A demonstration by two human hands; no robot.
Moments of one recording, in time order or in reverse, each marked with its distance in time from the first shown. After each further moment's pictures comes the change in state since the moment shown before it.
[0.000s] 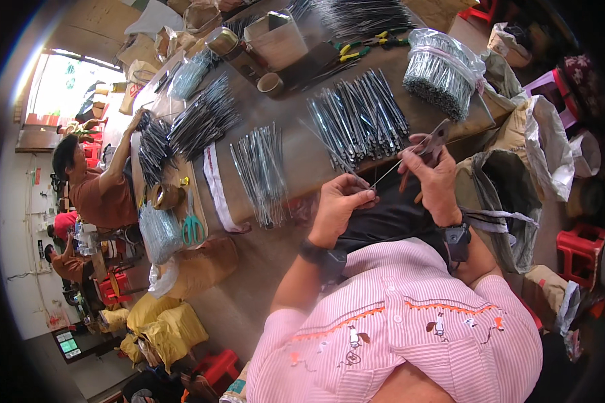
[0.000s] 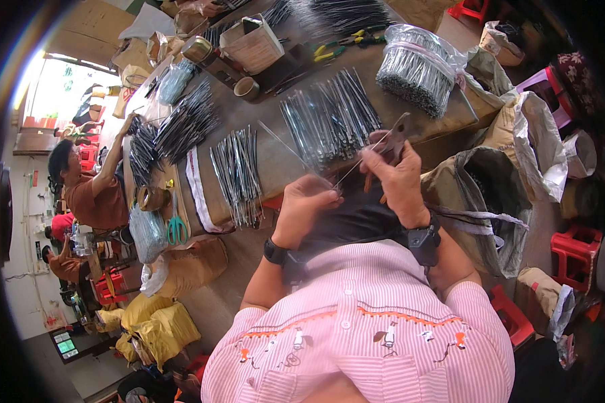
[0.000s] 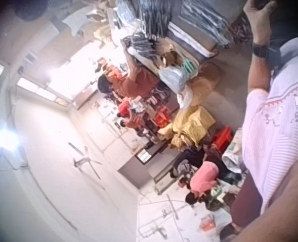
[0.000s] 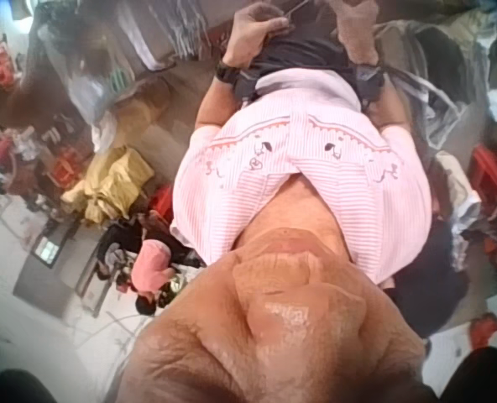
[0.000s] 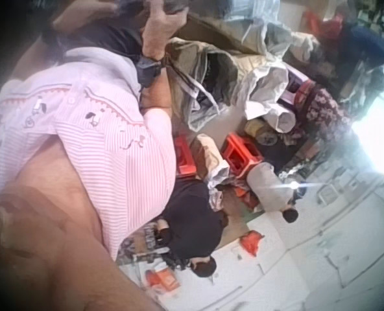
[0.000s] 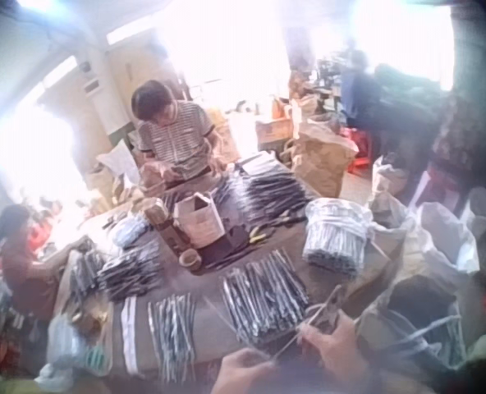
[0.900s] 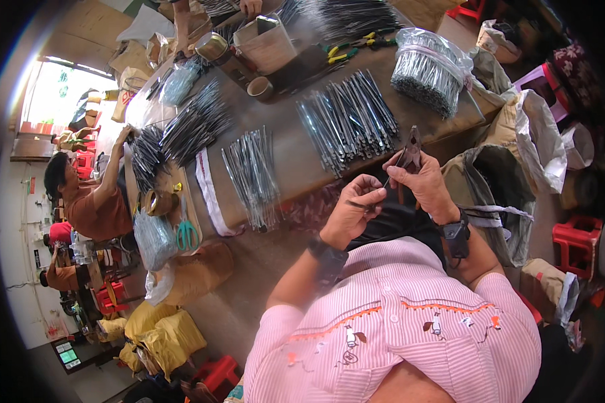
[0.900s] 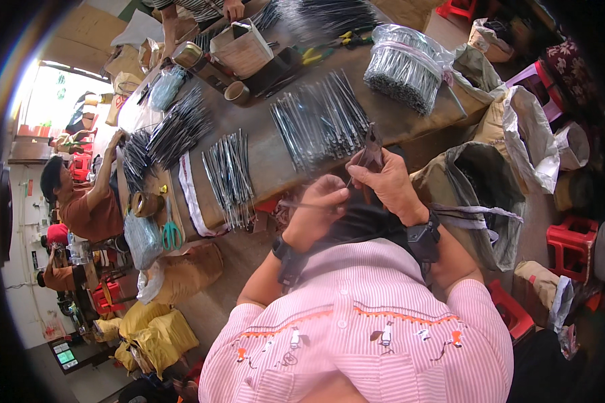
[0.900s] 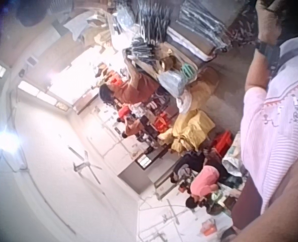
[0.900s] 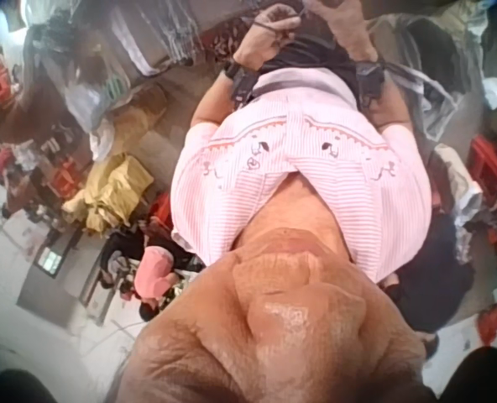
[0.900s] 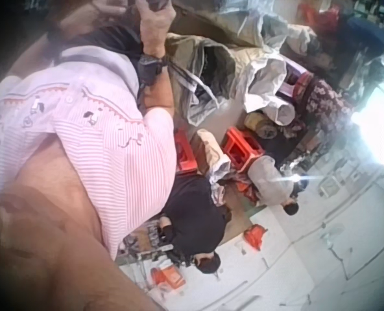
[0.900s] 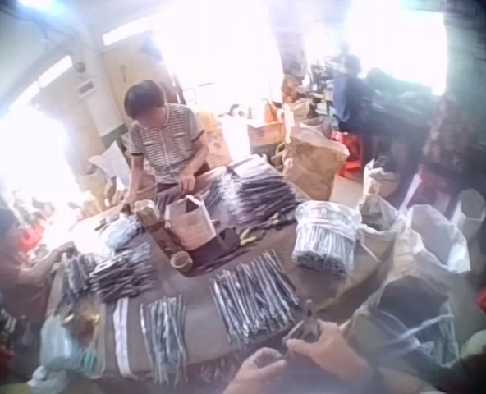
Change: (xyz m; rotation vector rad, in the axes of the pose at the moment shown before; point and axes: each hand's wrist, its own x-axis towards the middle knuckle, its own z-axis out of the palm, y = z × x) left_hand 0.013 -0.026 0.027 -0.281 -0.077 -0.220; right_hand -0.006 0.004 -0.022 -0.069 -0.200 0.218
